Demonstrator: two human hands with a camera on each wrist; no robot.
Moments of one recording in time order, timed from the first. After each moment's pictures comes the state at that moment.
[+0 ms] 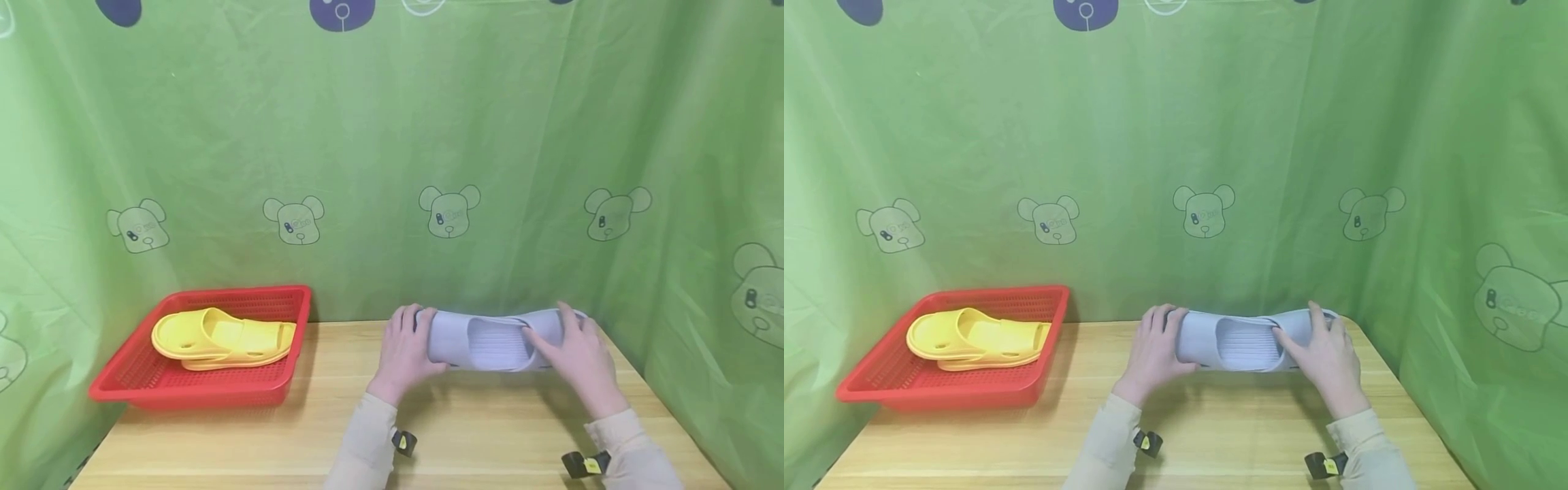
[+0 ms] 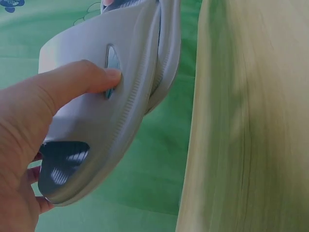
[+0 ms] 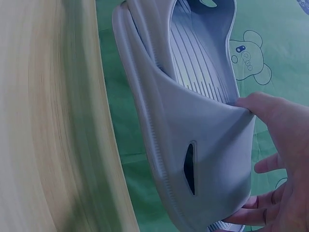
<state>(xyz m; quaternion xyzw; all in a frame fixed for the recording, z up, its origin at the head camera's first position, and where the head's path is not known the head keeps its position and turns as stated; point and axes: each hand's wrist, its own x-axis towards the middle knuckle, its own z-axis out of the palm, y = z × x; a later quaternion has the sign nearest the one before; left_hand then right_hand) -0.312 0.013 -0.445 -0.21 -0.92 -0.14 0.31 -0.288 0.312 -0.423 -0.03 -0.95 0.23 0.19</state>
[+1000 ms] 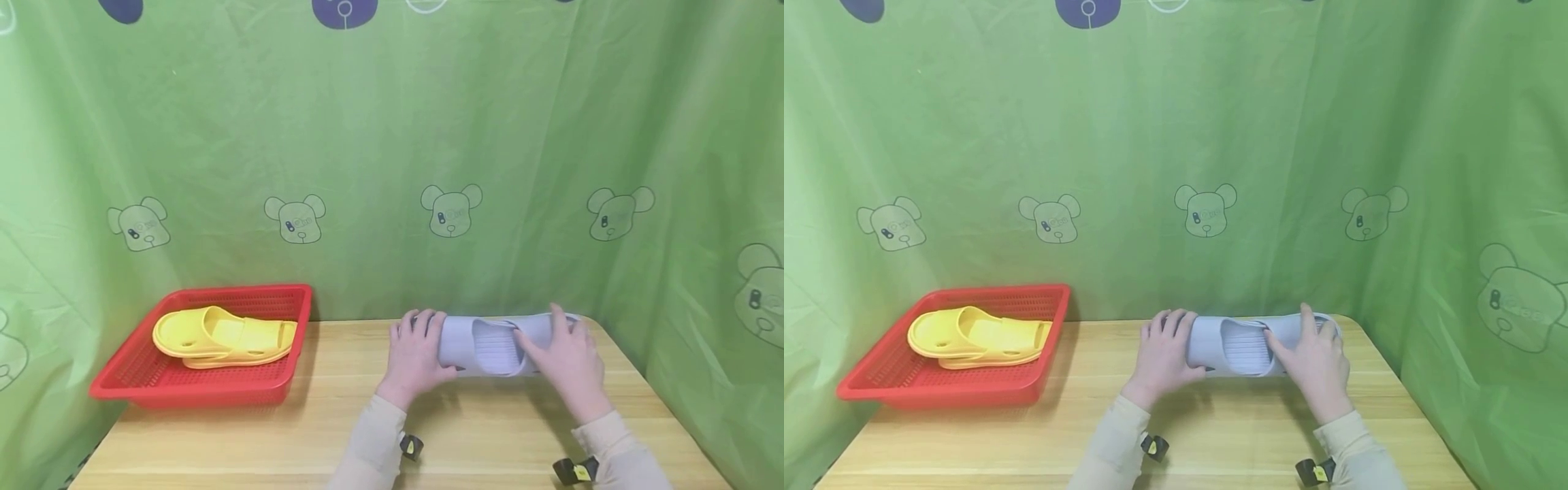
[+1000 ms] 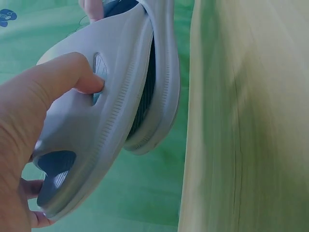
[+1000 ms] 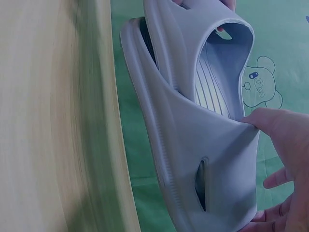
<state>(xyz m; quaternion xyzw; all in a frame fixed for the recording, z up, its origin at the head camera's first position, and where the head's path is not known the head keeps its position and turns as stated) -0.304 0.026 -0.445 -0.20 -0.93 -0.09 0.30 -0.282 0.284 -0.421 -0.06 -0.95 0.21 0.20</state>
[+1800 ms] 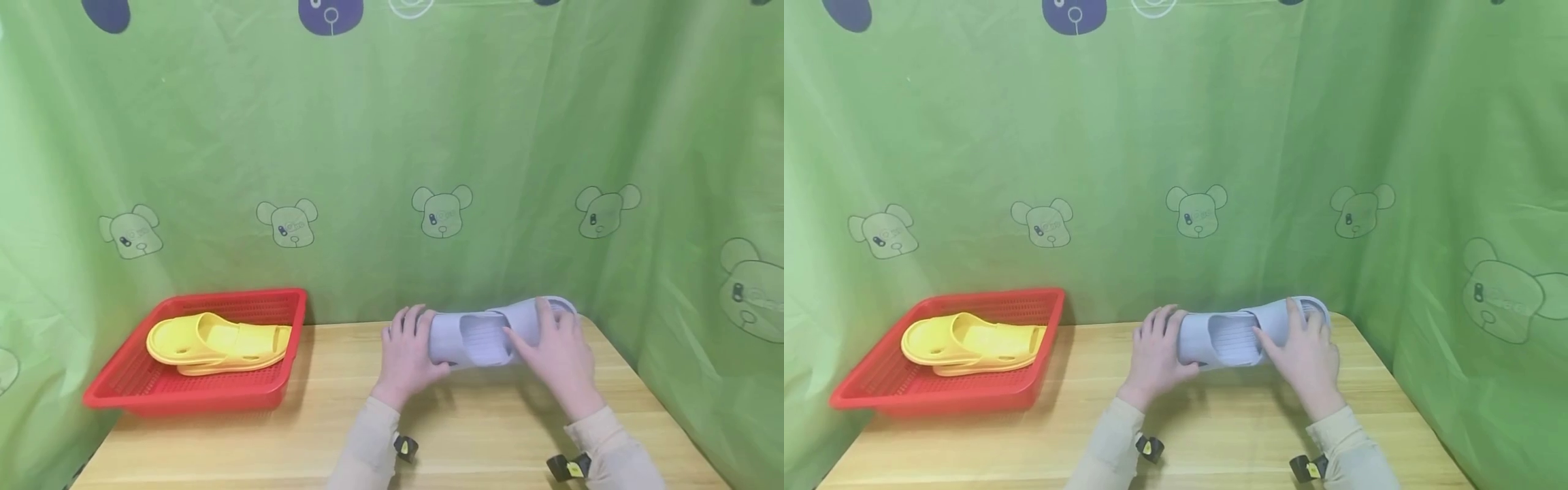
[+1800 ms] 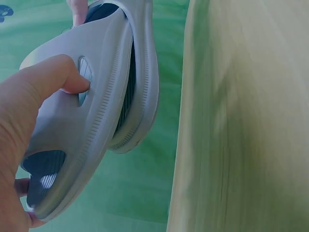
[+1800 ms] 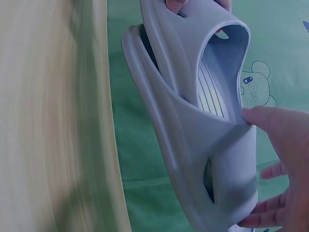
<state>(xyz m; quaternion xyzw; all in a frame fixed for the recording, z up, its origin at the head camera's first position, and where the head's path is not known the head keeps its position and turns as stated) -0.307 0.026 -0.449 -0.19 -0.92 -0.12 0.33 -0.281 0.284 -0.419 -0.02 -0.95 0.18 0.26</state>
